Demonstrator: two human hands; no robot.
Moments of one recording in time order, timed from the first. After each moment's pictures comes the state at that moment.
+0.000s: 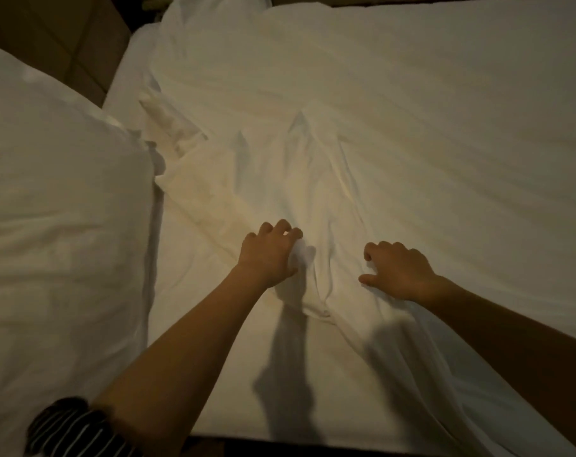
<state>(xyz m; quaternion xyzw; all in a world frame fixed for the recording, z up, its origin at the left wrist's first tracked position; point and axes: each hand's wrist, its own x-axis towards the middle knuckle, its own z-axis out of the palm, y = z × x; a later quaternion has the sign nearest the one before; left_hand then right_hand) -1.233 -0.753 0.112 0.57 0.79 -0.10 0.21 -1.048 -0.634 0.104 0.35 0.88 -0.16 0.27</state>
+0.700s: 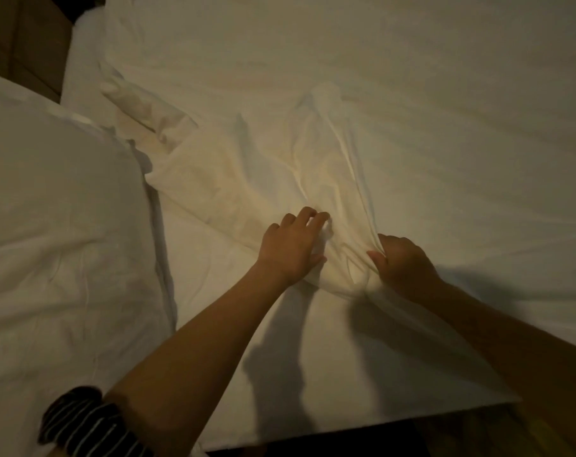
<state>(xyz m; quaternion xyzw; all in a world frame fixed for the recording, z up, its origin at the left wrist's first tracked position) -1.268 -0.790 0.067 0.67 0.72 -0.03 0.18 -1.075 -0.733 0.045 0.47 0.84 -0.26 0.06</state>
